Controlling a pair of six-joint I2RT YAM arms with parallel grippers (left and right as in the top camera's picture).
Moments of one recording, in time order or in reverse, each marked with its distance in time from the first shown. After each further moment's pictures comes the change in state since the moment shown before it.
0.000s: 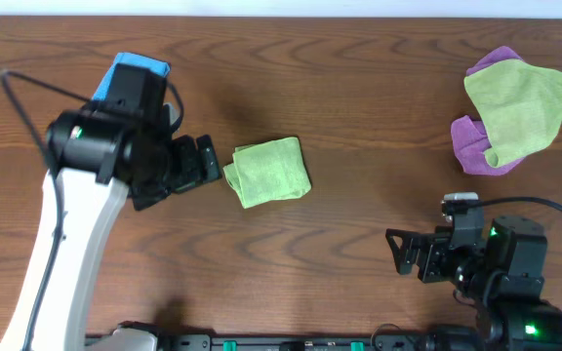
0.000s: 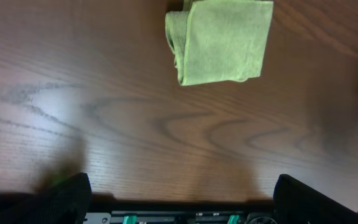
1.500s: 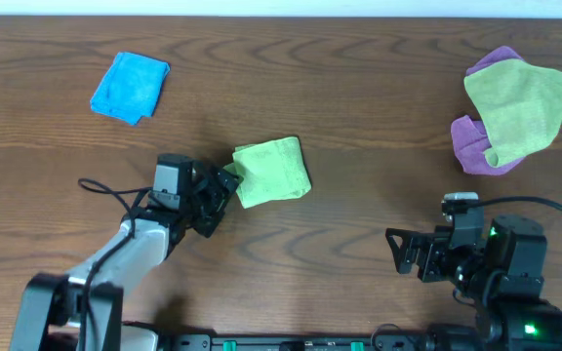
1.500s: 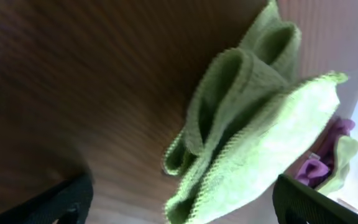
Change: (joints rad) left arm 0.001 0.105 -1.004 1.472 0.192 -0.677; right arm 0.000 0.000 -0.004 0.007 0.000 0.008
